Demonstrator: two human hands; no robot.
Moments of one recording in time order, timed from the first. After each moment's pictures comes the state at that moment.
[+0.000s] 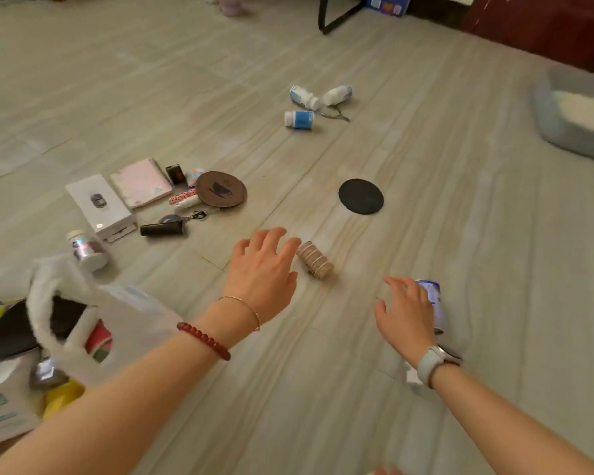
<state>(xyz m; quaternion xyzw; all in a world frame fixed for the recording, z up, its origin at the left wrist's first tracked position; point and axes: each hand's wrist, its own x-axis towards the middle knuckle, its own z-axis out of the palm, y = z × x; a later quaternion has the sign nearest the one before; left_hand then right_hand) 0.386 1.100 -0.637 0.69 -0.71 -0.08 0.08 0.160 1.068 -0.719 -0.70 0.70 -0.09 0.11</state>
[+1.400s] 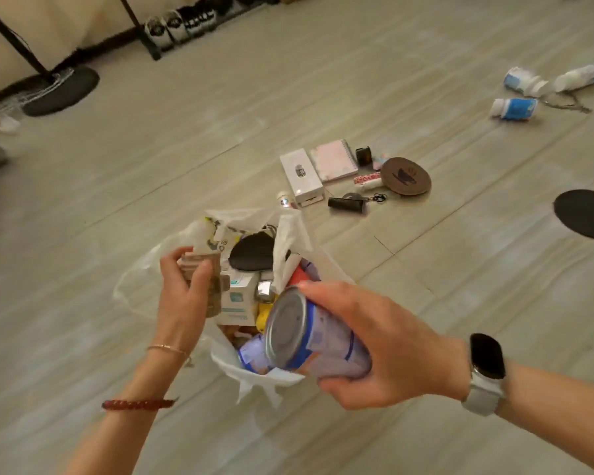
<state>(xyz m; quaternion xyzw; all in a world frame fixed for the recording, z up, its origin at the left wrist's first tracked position) 0.566 1.308 -0.597 0.83 -0.19 -0.15 0.50 0.374 1.172 -0.601 -0.88 -0.07 -0.22 0.41</state>
